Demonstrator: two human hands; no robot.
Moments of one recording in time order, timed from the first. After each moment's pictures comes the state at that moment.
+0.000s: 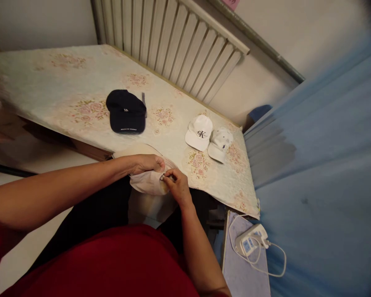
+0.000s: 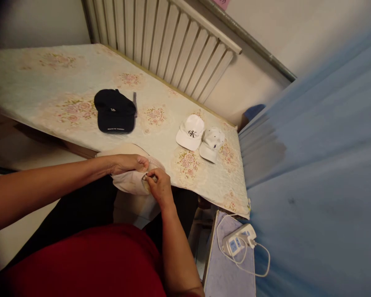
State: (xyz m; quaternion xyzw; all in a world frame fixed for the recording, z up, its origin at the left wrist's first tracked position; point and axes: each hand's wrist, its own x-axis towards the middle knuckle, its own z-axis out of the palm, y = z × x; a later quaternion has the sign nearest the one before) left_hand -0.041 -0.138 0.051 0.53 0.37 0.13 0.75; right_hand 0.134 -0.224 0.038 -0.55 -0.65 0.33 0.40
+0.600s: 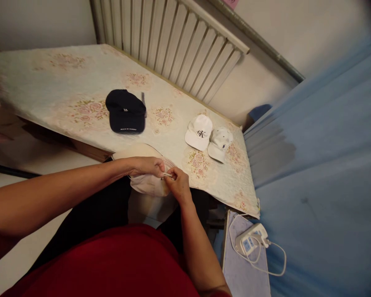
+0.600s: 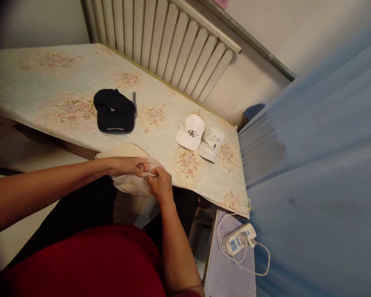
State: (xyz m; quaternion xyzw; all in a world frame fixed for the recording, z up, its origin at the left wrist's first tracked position) left_hand -0.043 -0.147 0.053 0.62 0.35 0.13 0.70; right_hand 0.133 -0.221 0.040 -0.62 -0.65 0.27 0.36
